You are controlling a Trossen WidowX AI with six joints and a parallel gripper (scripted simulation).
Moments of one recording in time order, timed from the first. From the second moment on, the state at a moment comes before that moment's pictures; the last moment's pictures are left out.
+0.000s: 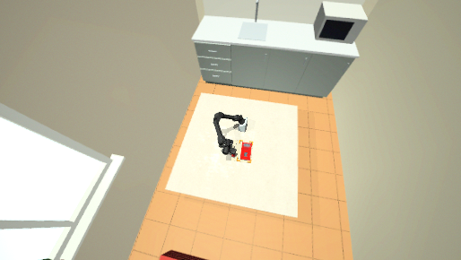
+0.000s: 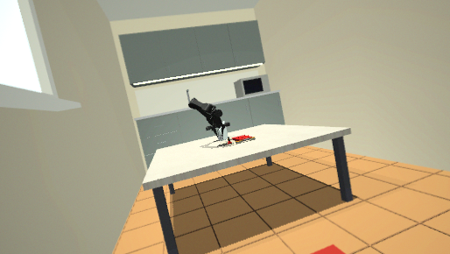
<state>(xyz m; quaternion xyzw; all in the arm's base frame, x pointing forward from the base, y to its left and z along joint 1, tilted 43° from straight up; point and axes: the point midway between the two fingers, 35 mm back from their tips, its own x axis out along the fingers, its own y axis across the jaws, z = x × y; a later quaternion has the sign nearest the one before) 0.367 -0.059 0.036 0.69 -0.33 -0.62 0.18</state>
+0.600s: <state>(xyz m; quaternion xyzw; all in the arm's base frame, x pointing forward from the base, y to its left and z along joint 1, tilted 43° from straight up) 0.361 -0.021 0.078 0.69 -0.33 -0.62 0.18</state>
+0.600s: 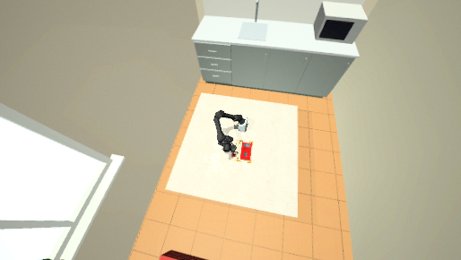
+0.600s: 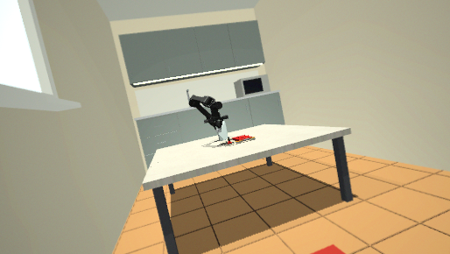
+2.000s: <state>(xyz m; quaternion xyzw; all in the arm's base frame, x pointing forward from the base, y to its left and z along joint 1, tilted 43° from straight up) 0.365 0.027 0.012 0.68 -0.60 -0.35 -0.21</state>
